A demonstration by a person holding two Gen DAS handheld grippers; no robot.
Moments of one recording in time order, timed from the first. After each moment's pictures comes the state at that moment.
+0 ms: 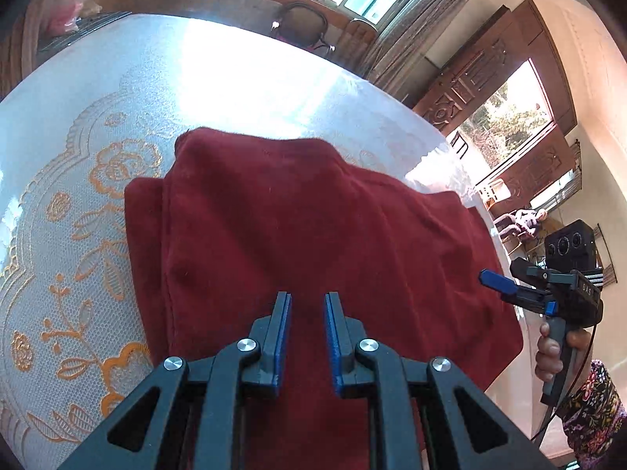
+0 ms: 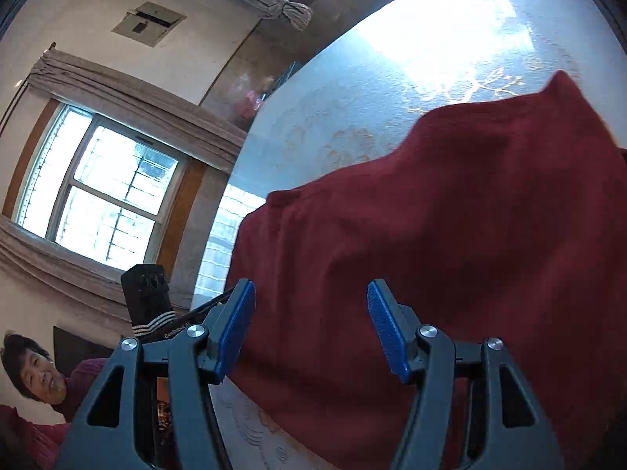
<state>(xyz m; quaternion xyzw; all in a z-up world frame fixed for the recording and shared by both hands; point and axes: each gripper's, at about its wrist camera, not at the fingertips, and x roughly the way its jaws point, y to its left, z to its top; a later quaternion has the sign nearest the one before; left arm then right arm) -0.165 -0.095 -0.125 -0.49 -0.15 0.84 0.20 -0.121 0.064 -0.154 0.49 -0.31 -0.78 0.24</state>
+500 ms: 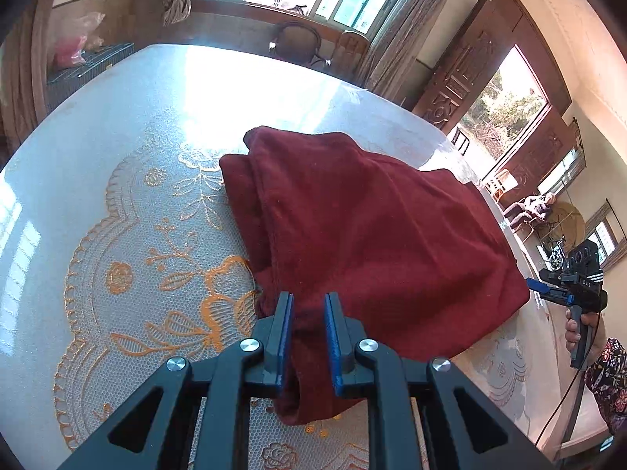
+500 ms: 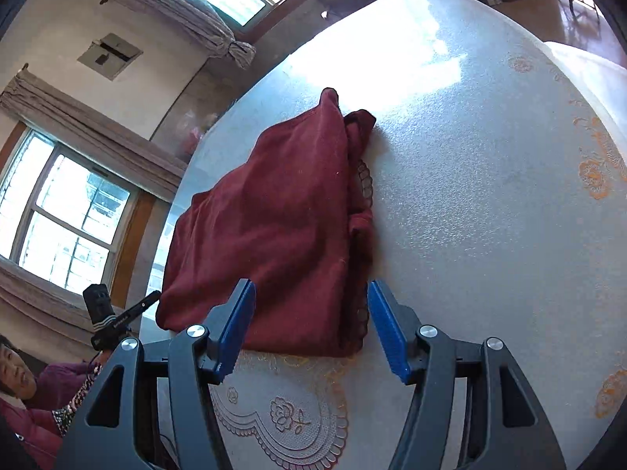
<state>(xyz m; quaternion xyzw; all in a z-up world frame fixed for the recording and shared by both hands) -0.118 -0.139 -0.121 -0.47 -0.12 0.85 0.20 -0.013 0.173 -0.144 0.48 -0.29 -0.81 0.16</state>
